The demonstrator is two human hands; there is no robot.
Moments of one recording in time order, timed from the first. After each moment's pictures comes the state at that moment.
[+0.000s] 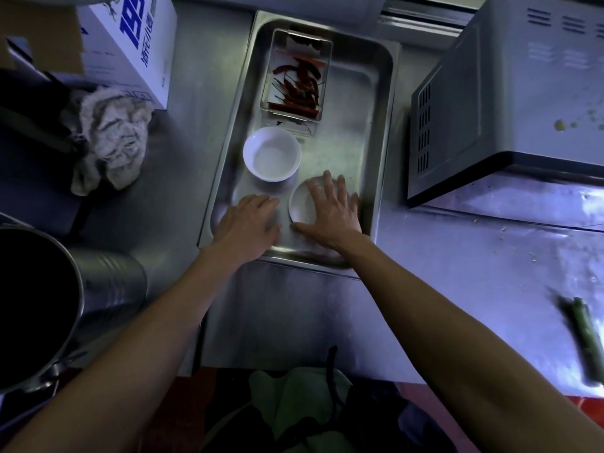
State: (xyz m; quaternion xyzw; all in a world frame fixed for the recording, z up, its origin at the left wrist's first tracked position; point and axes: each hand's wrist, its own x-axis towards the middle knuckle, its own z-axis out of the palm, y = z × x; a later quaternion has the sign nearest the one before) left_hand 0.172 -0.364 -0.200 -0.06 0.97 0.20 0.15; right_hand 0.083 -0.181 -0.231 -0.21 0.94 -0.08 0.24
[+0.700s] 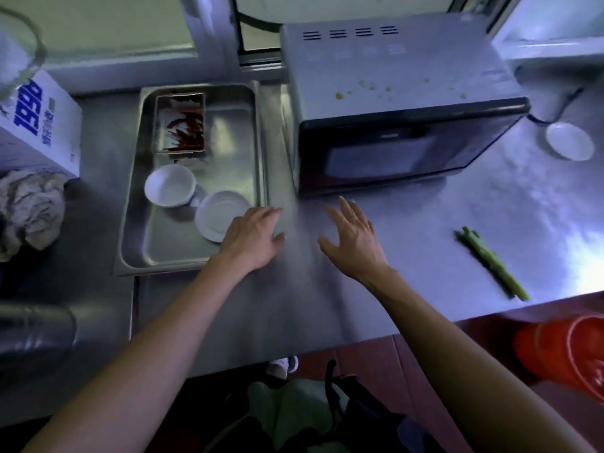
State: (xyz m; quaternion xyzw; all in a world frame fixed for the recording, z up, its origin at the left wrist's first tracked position) left_hand 0.166 -0.154 -0.131 0.08 0.98 0.15 0.12; right_hand 0.174 0.071 -0.139 -0.10 0.97 -0.22 0.08
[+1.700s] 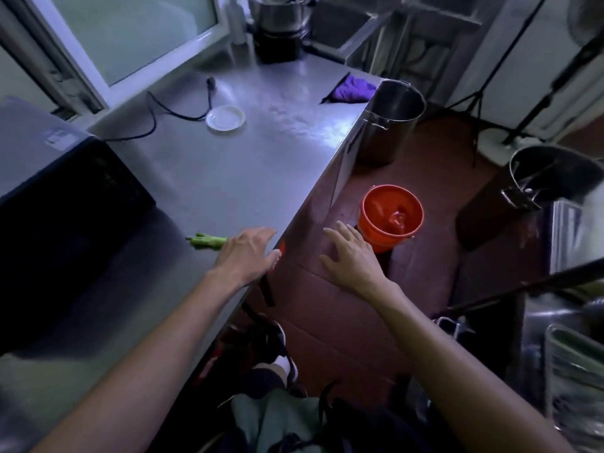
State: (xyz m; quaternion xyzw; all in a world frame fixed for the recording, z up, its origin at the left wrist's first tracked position) left_hand 0.257 0.355 -0.105 0.49 0.86 0.07 0.13; right_hand 0.443 0.502 -0.111 0.34 0.91 -0.23 0.02
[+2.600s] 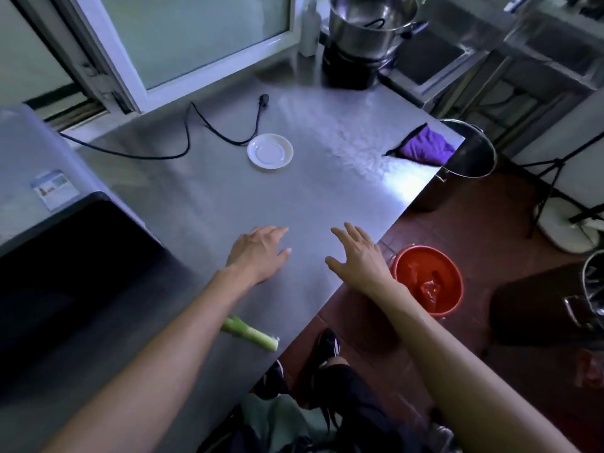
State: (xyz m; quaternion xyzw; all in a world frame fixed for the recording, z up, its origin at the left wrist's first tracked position) left_hand 0.052 0.484 -0.138 0.38 0.90 0.11 0.17; right_hand 0.197 0.667 -0.127 0.24 0.95 -0.19 0.10
